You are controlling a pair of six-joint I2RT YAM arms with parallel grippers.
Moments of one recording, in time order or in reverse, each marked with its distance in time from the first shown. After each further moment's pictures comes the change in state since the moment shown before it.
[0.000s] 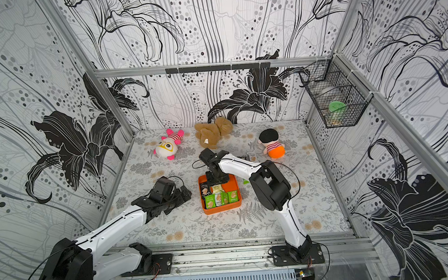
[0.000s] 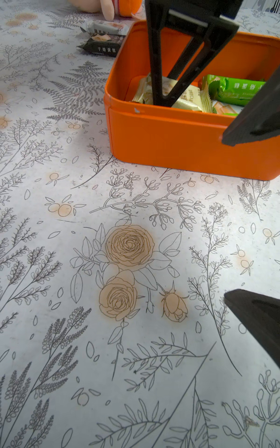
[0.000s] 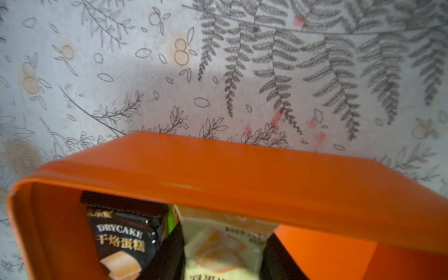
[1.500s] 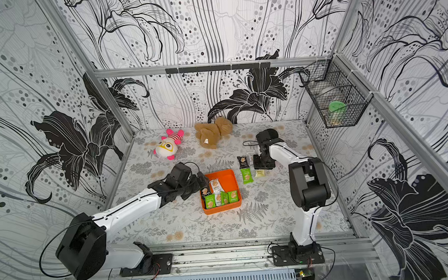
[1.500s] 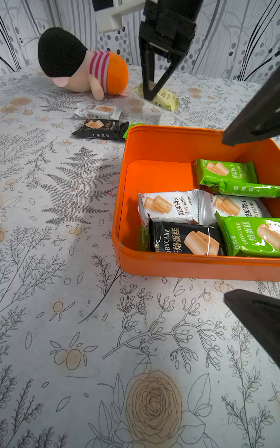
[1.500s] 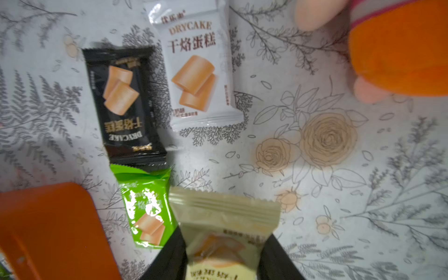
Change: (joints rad) left arm -0.145 0.236 0.274 0.053 0.039 -0.113; right arm -0.557 -0.246 -0.319 0.094 -0.042 -0.284
